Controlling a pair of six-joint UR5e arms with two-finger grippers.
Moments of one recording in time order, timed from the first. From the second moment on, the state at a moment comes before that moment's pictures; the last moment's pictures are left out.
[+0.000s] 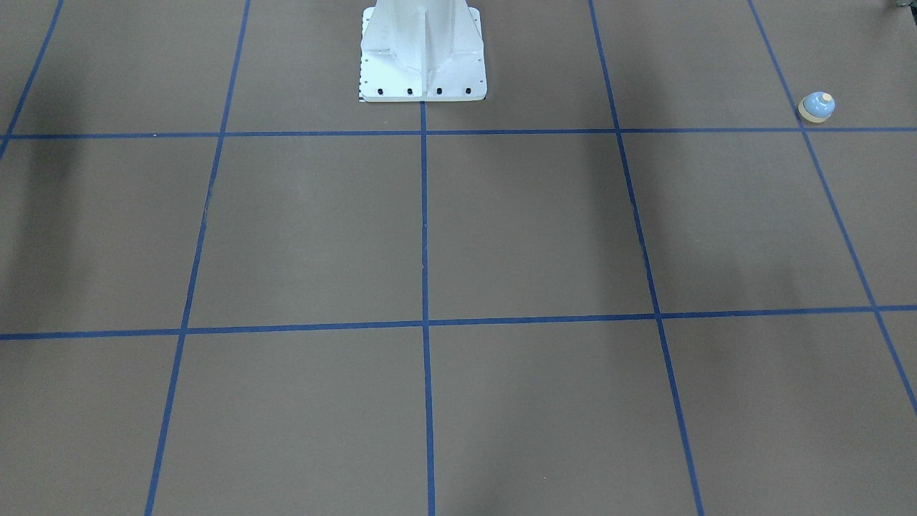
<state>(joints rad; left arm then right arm) -1.61 -1.30 -1.93 -1.56 -2.40 0.27 1.51 -1.70 1.88 -1.55 2.37 0.01</state>
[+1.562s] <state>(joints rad) -1.61 -1.23 -1.93 -1.62 -2.41 0.27 1.51 -1.75 1.89 -1.55 2.44 0.02</state>
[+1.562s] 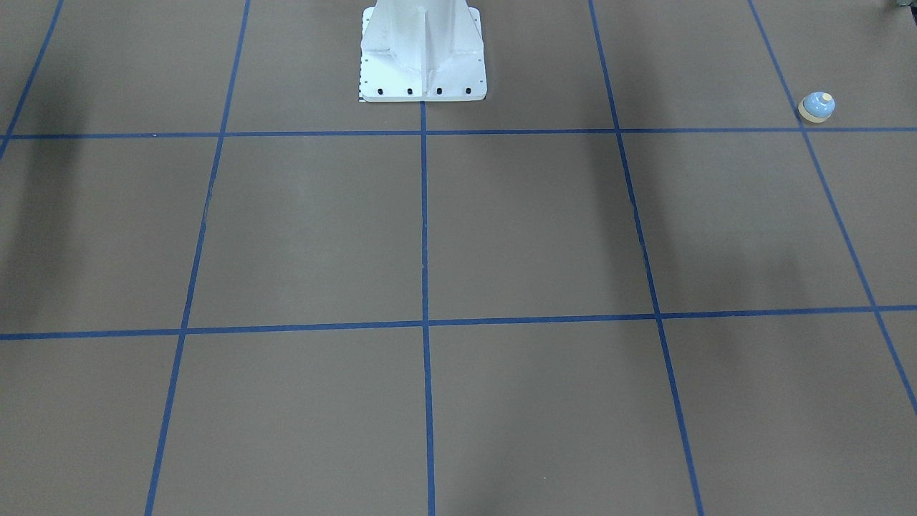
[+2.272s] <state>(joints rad) -1.37 -1.23 -1.89 -1.72 -2.40 -0.12 1.51 -1.75 1.89 -1.55 2.44 0.02</state>
